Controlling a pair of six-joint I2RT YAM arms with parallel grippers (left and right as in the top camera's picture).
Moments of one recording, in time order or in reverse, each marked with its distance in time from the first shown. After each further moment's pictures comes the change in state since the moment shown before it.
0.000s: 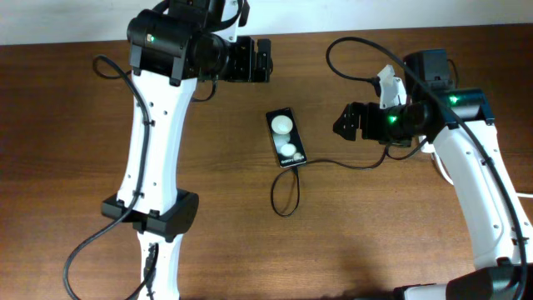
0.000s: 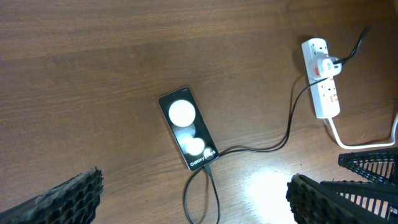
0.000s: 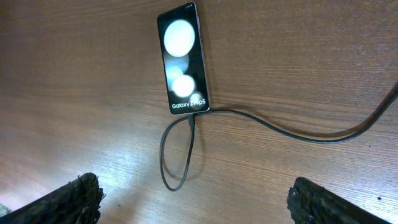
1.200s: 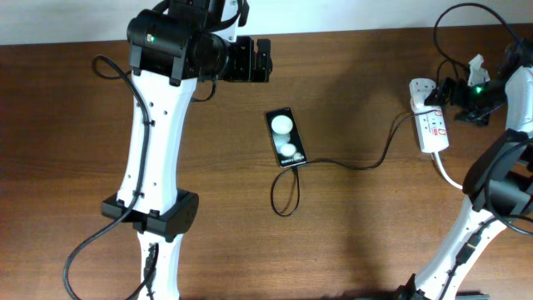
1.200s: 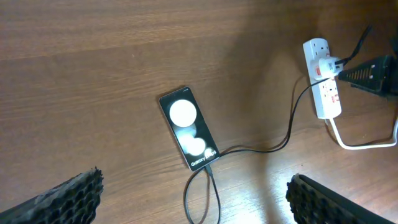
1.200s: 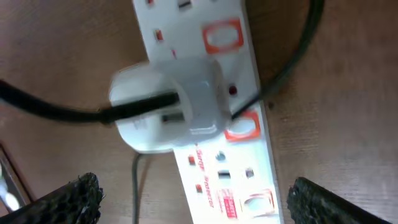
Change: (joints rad) left arm 0.000 0.000 0.000 0.000 -0.004 0.000; right arm -0.550 0.820 0.653 -0.102 -0.013 -0.337
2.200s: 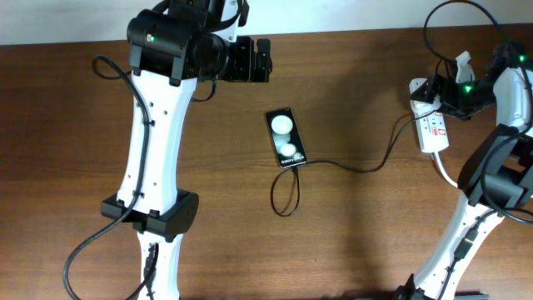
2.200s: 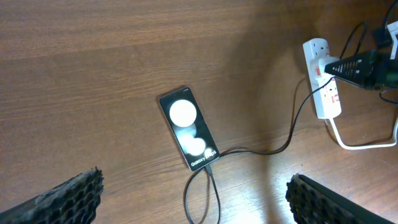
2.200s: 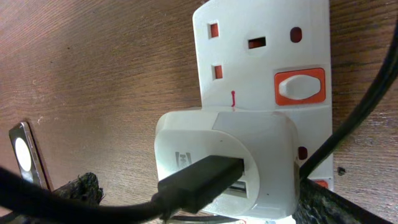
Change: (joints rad) left arm 0.000 0.000 0.000 0.000 0.000 0.000; right arm 0.032 0.066 0.011 0.056 -0.150 -0.048
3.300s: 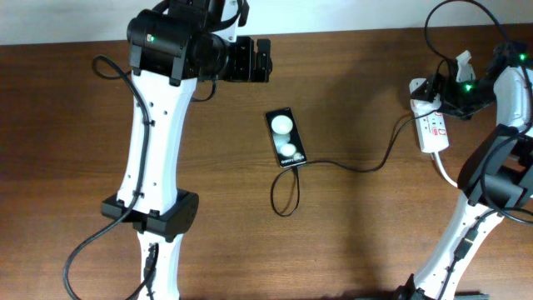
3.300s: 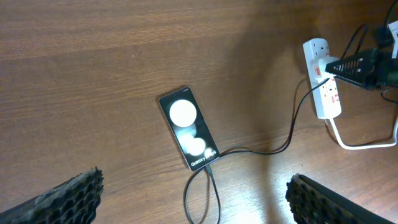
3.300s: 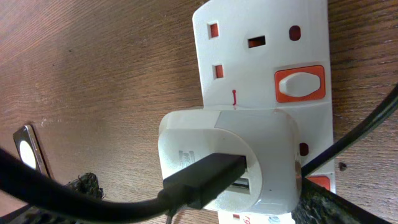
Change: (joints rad) left arm 0.000 0.000 0.000 0.000 0.000 0.000; right arm 0.000 0.000 0.015 -0.010 0.007 0.021
